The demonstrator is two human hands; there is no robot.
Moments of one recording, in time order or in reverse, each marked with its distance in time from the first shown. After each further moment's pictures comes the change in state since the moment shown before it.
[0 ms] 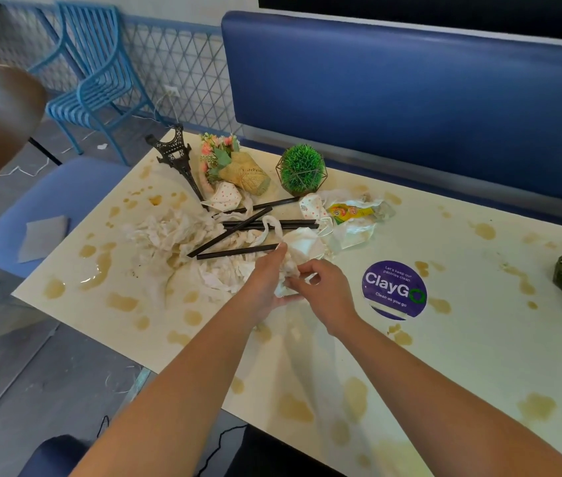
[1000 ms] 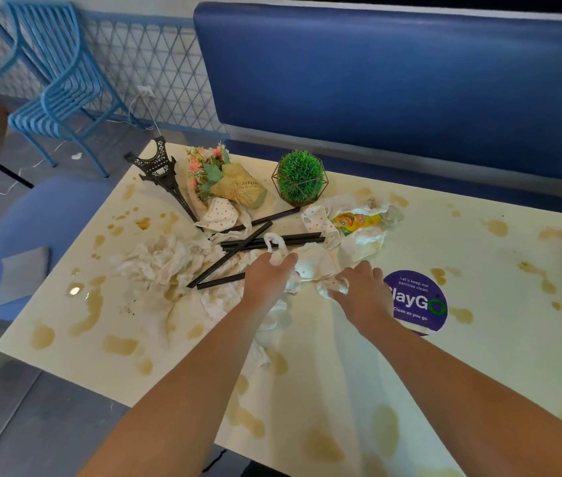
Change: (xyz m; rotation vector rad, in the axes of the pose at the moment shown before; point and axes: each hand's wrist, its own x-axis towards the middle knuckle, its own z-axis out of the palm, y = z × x) left_hand 0.058 0.037 -0.012 0.707 0.245 0.255; right_hand 0.054 0.036 -0.019 -0.952 -0.001 0.139
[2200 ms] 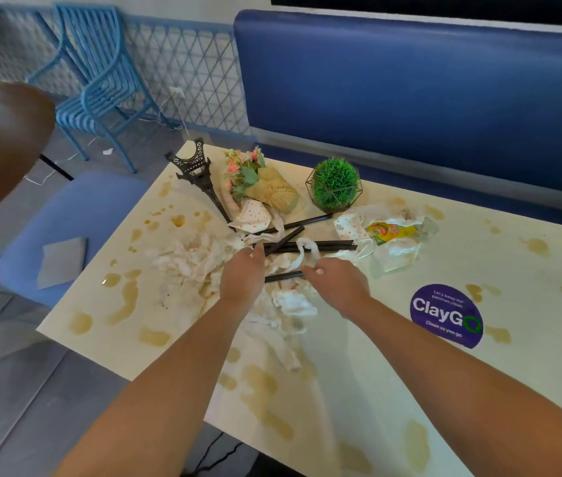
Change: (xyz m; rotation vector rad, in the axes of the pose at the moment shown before) left_hand 0.020 -0.020 -0.077 0.209 0.236 0.050; right_hand 0.011 -0.097 -0.035 0.309 -0.109 -0.090
